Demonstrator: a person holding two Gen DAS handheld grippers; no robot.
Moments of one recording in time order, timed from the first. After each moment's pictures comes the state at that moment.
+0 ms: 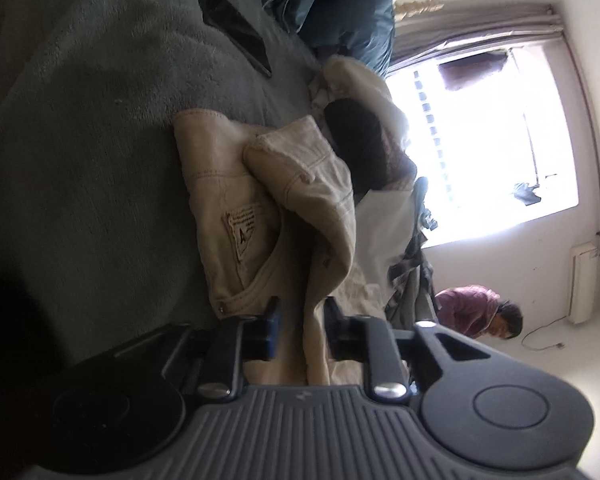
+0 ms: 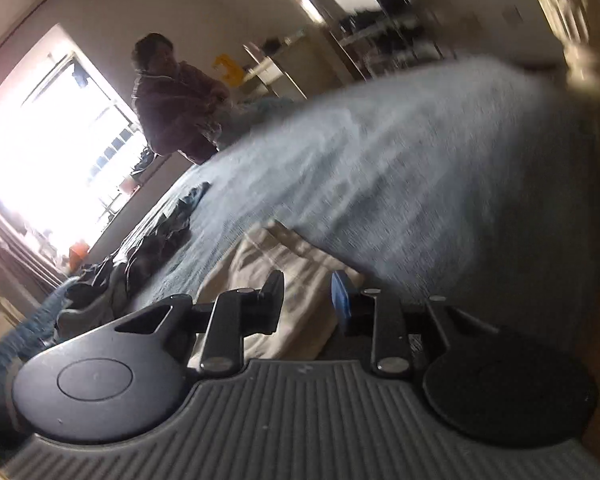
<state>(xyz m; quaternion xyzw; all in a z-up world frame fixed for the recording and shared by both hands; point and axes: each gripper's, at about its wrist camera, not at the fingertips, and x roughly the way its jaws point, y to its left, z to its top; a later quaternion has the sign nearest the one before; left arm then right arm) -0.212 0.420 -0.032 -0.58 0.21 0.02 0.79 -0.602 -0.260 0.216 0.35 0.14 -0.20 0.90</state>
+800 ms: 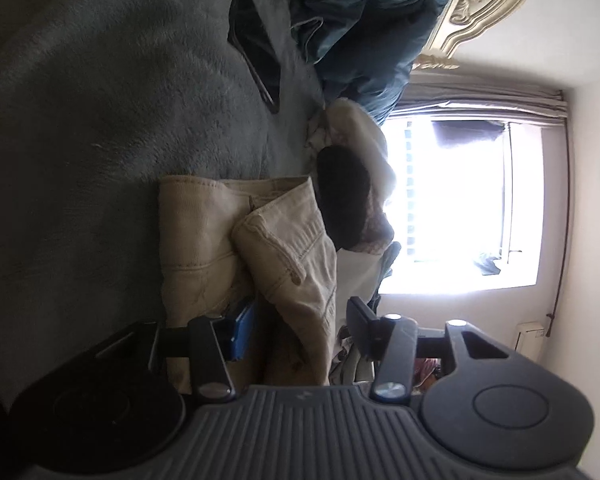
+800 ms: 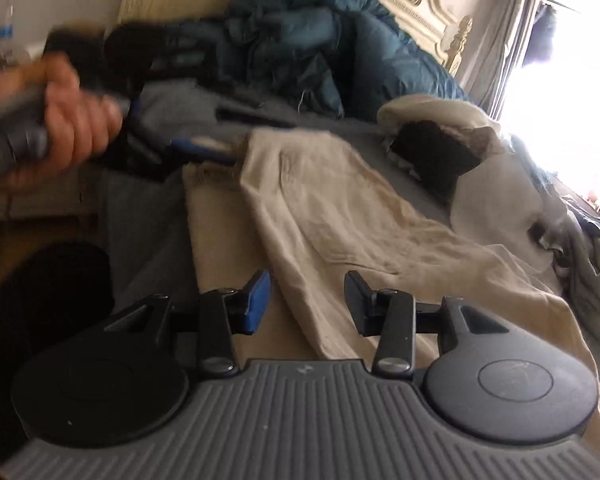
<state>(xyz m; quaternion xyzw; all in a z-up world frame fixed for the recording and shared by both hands) -0.170 0.473 -0.054 -0.68 0.15 0.00 0.72 -0.511 0.289 0.220 -0.27 0.18 0.39 0.86</state>
